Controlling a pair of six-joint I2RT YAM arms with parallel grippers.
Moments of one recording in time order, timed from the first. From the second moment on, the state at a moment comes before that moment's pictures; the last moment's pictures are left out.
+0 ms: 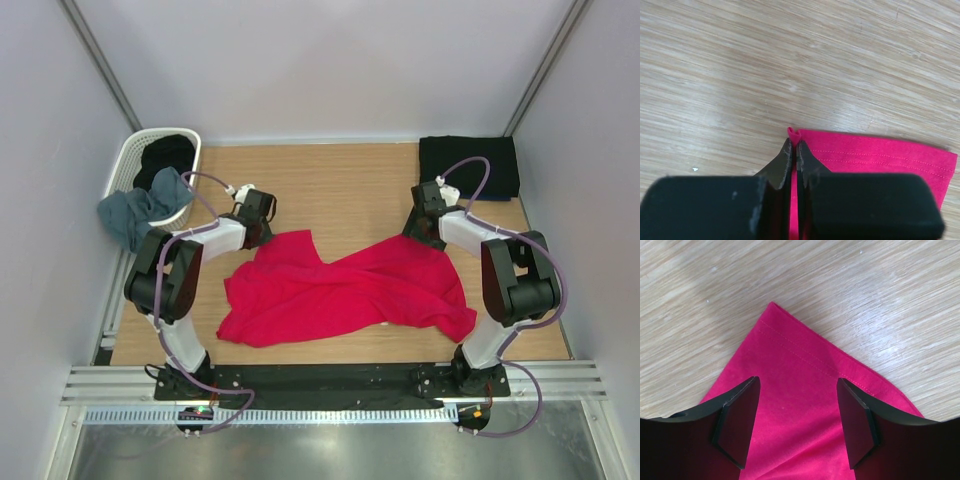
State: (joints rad) left arm -0.38 1.80 1.03 -0.20 -0.32 -0.63; right arm 0.21 1.71 1.00 -0.35 0.33 0.60
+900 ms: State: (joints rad) left arm -0.38 1.78 0.99 -0.15 -0.28 -0.62; right arm 0.21 1.89 1.20 -0.37 0.40 0.64
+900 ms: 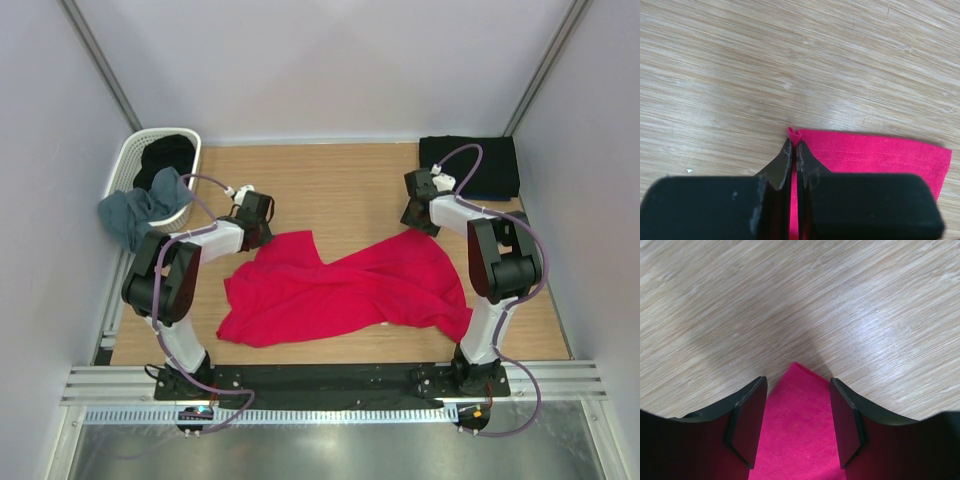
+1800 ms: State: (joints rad) left arm -0.38 1.33 1.37 -0.30 -0.26 -0.32; right arm 0.21 1.50 1.36 -0.39 0.45 0.57
